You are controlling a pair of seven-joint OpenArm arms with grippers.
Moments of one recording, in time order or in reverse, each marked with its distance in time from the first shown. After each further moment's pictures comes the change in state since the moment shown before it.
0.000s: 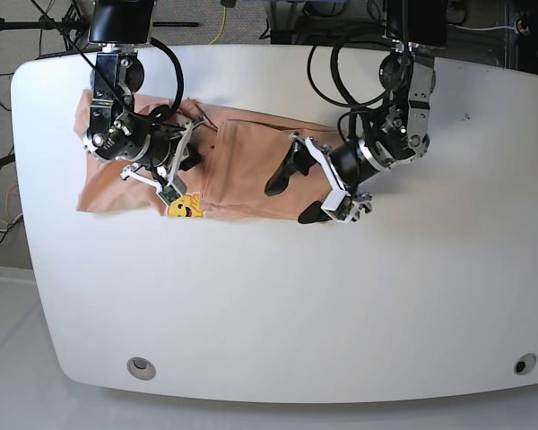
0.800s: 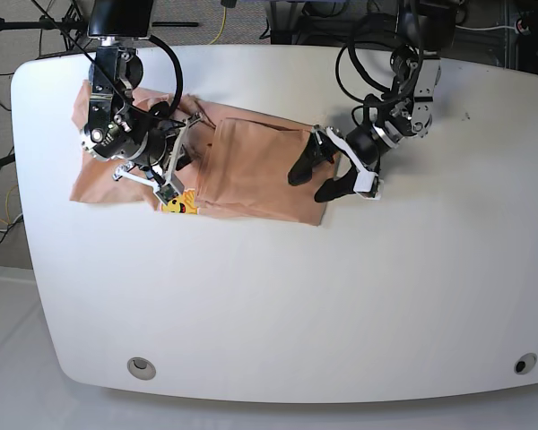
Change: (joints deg) left arm -1.4 -3.0 -0.4 -26.7 -2.1 -1.7 -23.2; right arm -1.0 -0.1 0.1 7.4 -2.0 0.0 -3.1
